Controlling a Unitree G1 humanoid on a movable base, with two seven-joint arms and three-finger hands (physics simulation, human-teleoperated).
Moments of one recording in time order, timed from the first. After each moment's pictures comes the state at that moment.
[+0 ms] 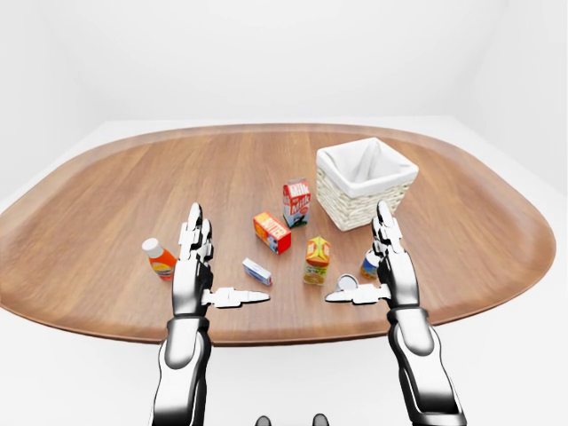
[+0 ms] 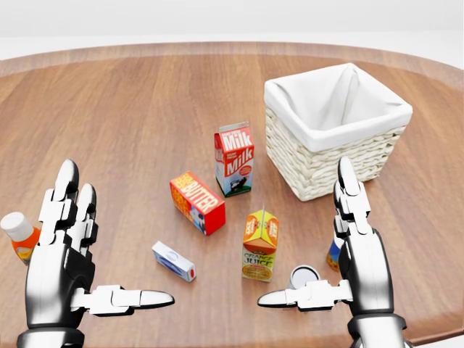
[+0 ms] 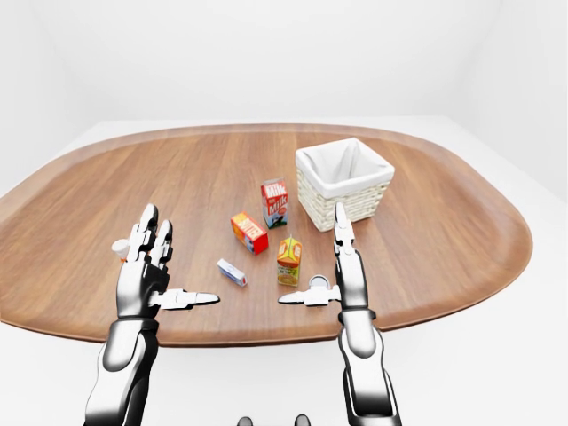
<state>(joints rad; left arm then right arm) 0.11 0.00 0.02 -0.27 -0.02 -0.09 -0.03 0.09 -0.01 0.01 -0.22 -0.16 -0.09 0.01</state>
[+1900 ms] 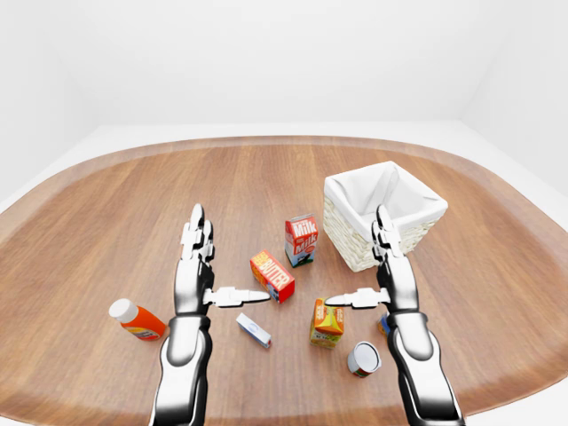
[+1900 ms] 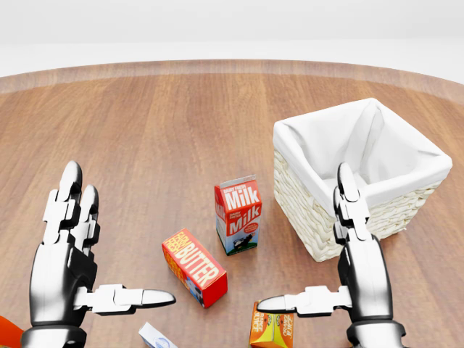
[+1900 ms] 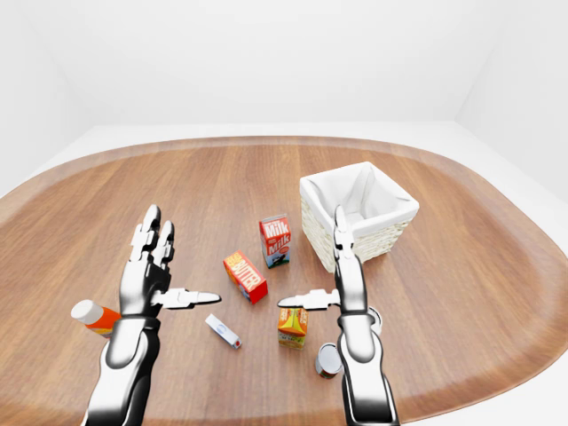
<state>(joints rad) 0.10 0.00 0.02 -0.24 -0.01 -0.09 -0.03 0.11 0.00 0.01 -0.22 -0.16 -0.09 0.01</state>
